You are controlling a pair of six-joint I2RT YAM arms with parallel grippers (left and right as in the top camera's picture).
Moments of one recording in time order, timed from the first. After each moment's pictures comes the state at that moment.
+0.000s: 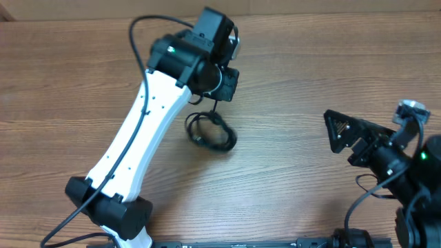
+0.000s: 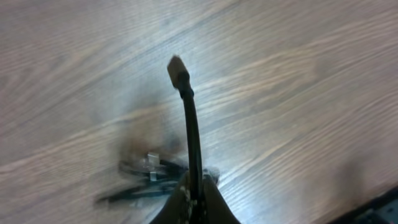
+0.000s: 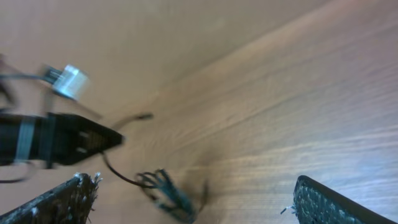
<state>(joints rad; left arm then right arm) -0.51 1.84 2.08 -1.39 0.12 -0.20 -0.06 0.72 1.10 -0.85 -0.44 0.50</state>
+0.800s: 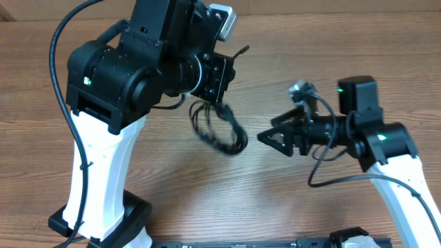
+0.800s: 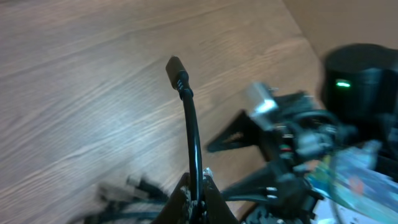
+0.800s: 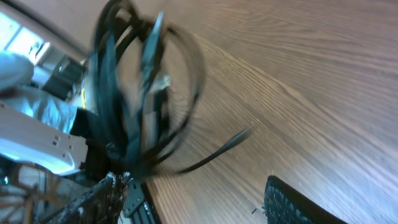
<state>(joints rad) -0.51 1.84 2.69 -1.68 0.37 -0.21 0.21 1.21 1.10 -0.80 -0.93 -0.14</state>
